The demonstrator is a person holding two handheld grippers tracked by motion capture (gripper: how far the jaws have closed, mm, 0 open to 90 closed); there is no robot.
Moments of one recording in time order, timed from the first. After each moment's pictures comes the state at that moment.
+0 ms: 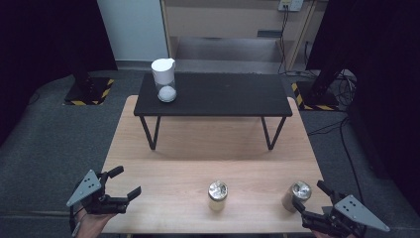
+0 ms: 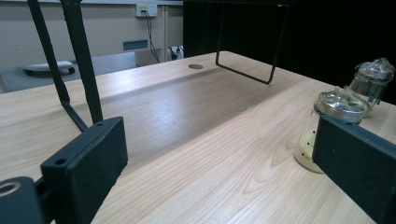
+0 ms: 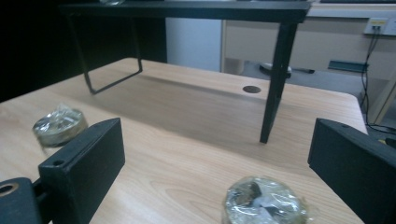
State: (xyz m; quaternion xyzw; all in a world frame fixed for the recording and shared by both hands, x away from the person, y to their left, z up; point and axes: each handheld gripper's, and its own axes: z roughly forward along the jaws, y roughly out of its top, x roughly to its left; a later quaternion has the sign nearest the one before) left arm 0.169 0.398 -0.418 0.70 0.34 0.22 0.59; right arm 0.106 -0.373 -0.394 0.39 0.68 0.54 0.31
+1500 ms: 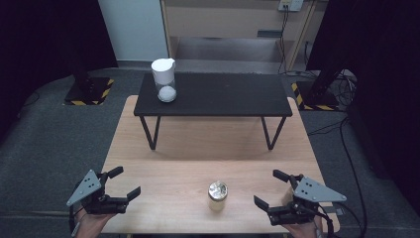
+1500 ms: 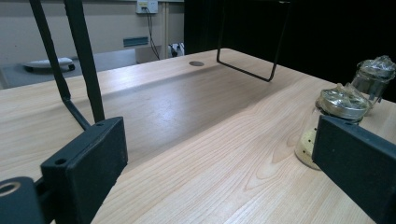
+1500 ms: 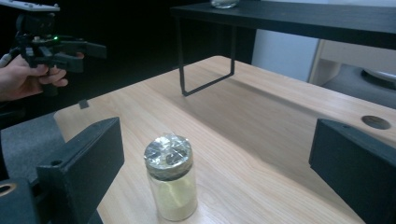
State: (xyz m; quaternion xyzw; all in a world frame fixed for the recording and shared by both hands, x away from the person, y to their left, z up) left arm 0.170 0.399 -0.418 0.71 0.34 0.22 0.58; right arm 0.170 -0.328 -0.356 0.28 0.74 0.58 0.19
